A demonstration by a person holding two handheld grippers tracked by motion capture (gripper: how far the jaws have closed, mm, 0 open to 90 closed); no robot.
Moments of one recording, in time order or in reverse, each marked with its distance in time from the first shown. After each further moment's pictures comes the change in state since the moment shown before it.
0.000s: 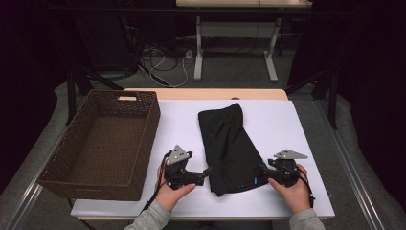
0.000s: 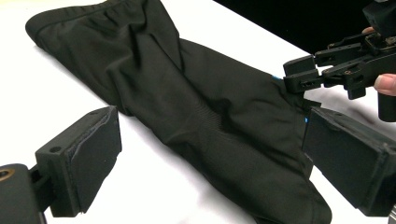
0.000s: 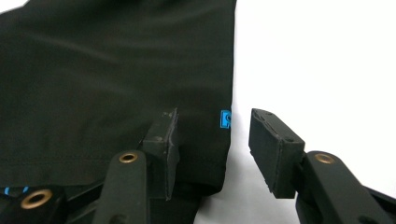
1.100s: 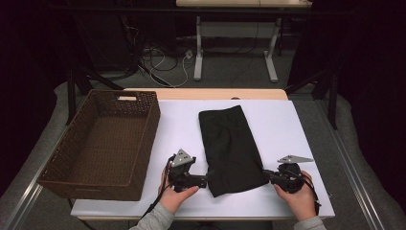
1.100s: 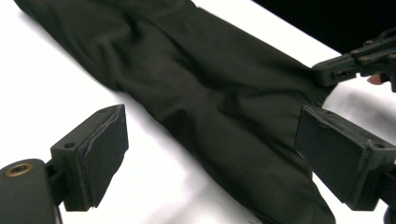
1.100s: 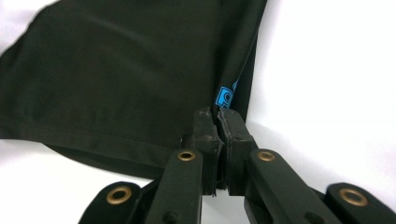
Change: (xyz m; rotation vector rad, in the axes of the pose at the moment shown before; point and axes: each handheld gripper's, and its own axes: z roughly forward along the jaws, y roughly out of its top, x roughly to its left) left arm -0.007 -0.015 0.015 0.072 -0.014 -0.057; right arm 0.007 -0.007 -0.024 0.088 0.101 0.073
